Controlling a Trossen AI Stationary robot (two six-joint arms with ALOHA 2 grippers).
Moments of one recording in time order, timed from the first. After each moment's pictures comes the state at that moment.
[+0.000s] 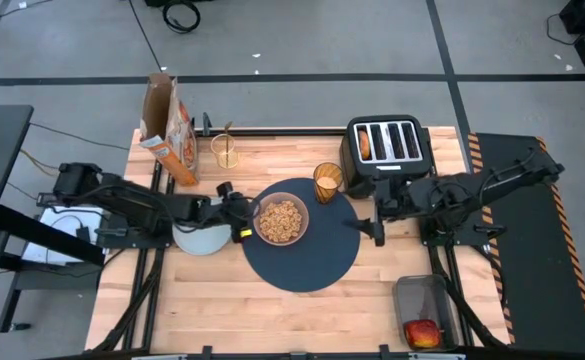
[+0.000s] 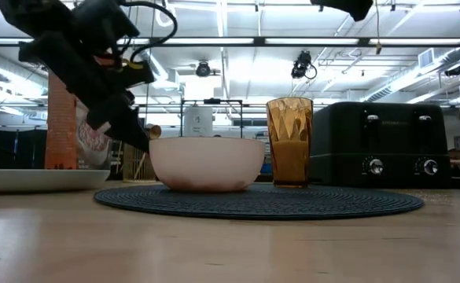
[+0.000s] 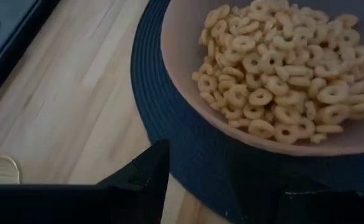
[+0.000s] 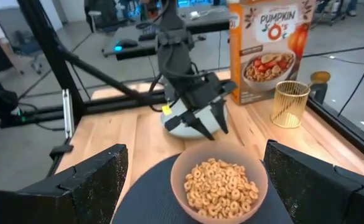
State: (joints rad) left arm -0.09 1.32 0.52 -0.03 -0.49 -0.15; right arm 0.30 0.93 0.80 -0.12 0.37 0.21
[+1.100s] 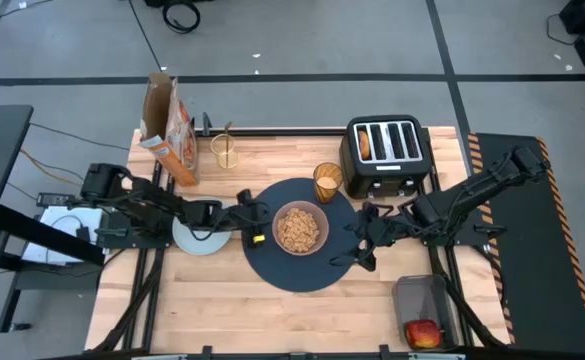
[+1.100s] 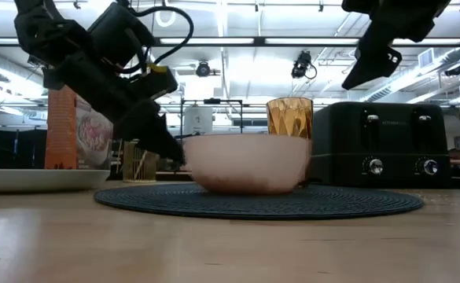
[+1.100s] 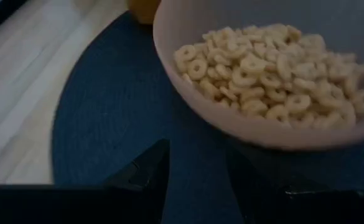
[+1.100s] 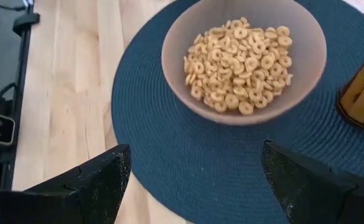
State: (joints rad) left arm -0.09 1.57 0.52 0.41 -0.36 -0.12; right arm 0.39 1.19 0.80 -0.44 0.26 0.58
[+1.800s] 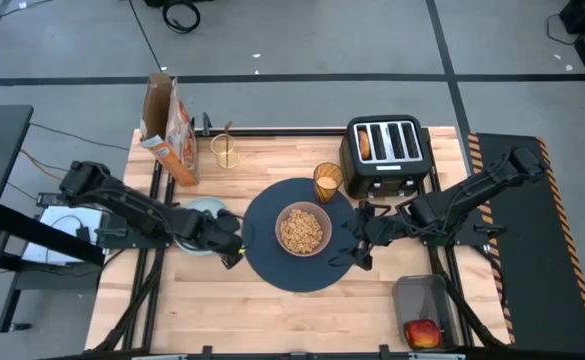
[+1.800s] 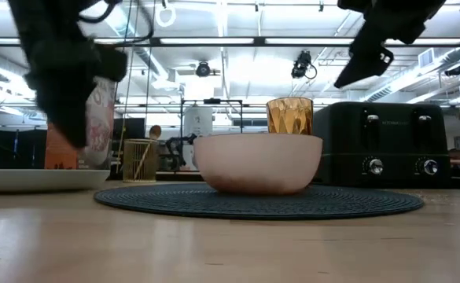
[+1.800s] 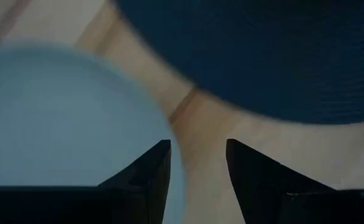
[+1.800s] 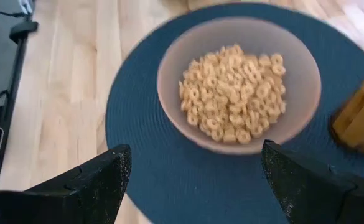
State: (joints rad) left arm -0.34 1.39 0.80 -0.73 -0.26 -1.00; right arm 0.37 1.21 0.80 -0.38 0.30 0.51
